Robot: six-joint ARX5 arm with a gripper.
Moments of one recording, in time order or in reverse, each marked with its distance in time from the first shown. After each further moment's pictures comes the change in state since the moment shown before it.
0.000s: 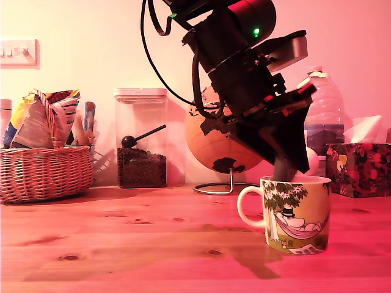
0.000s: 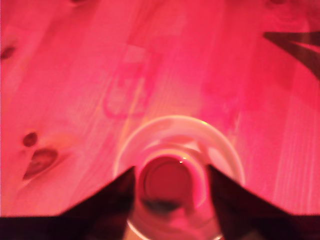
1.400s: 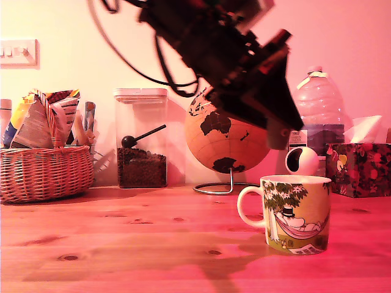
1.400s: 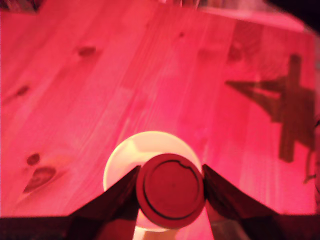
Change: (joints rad) arm 0.021 -0.194 -0.233 0.212 0.114 -0.055
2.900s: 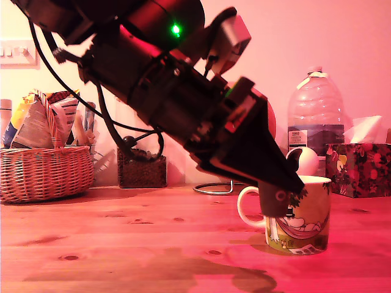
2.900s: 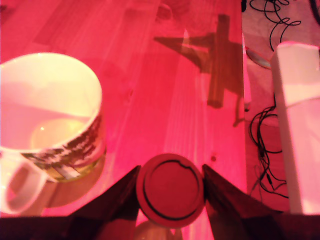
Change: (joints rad) arm -0.031 -0.174 -0.508 0.408 0.152 -0.023
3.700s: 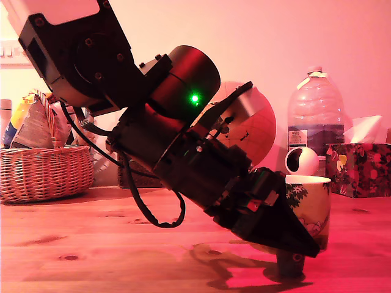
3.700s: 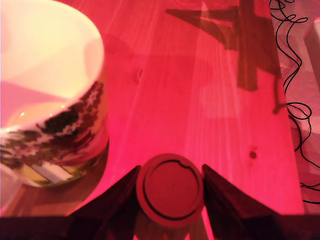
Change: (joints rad) arm -0.003 0.239 -0.004 0.244 0.011 0.000
